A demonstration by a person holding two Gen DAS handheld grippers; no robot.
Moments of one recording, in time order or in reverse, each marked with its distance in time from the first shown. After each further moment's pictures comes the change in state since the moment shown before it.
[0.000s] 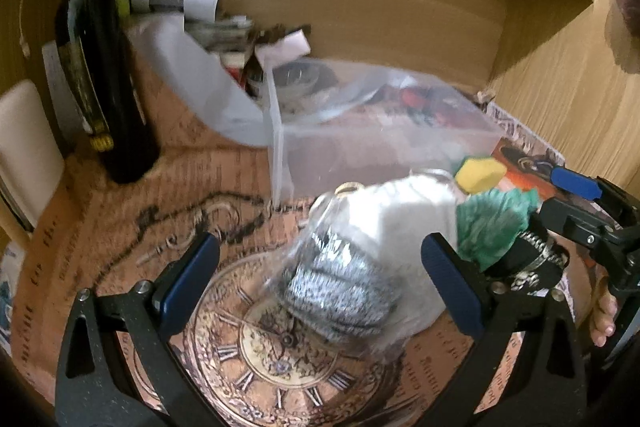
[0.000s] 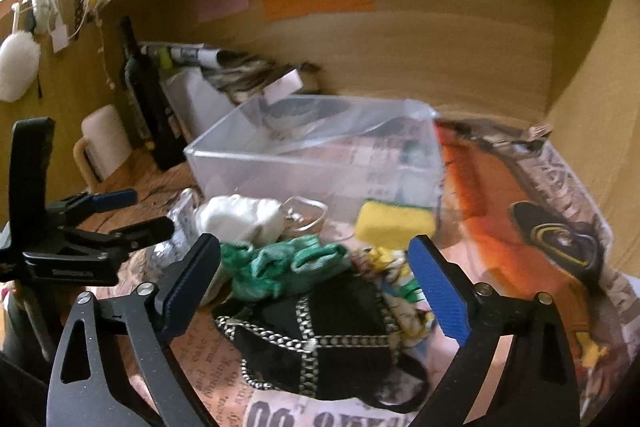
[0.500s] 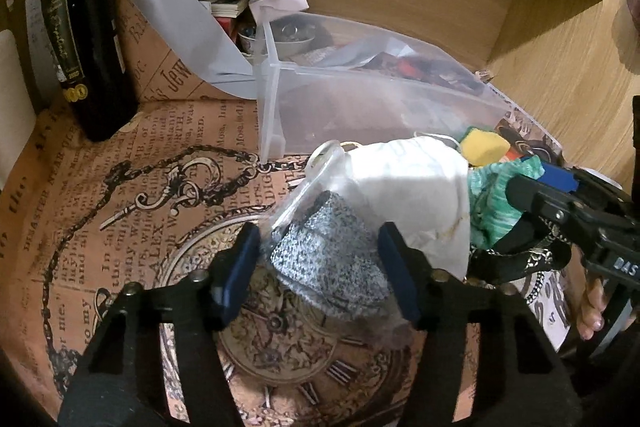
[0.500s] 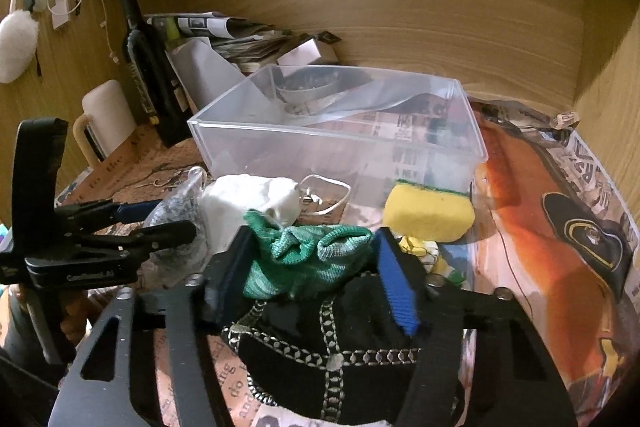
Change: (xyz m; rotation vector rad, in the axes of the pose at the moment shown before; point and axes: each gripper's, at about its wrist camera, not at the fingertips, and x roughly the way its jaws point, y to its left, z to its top) left arm 0.023 0.010 -0.017 -0.047 0.083 -0.069; right arm 0.026 0.011 -0.005 -0.020 0.078 0.034
